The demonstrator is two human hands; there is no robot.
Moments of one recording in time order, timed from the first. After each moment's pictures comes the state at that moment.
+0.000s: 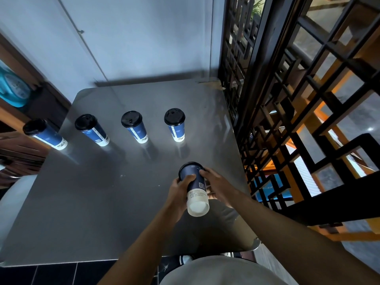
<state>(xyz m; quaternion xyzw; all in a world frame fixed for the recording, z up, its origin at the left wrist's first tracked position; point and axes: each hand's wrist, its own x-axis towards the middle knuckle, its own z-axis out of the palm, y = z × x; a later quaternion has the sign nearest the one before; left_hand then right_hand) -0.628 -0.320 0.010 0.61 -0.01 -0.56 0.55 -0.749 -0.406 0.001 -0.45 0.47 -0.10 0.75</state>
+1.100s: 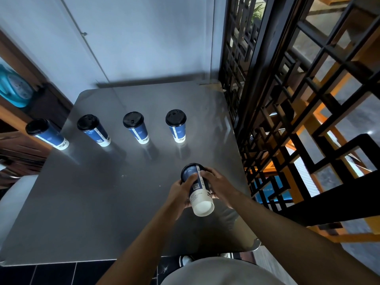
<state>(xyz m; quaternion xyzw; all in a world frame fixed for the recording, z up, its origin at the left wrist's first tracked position) -0.625 -0.318 0.015 0.68 -0.07 -0.56 0.47 -0.749 -0.400 0.007 -0.47 0.49 -0.13 0.72</state>
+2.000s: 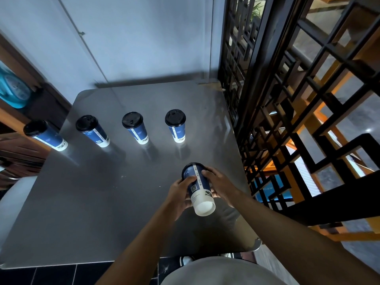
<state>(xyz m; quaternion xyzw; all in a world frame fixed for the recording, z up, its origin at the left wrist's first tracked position) -0.618 -0.317 0.015 0.65 -0.05 -0.59 0.47 -0.749 -0.404 0.011 -0.48 0.50 -0.12 0.71</state>
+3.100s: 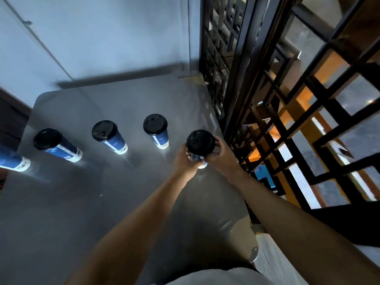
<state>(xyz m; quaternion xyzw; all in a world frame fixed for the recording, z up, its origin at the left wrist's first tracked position) -0.613 -0.467 0.007 0.74 -0.32 -0.43 0.40 -0.748 -0.513 0.032 -0.58 0.53 -0.24 0.56</state>
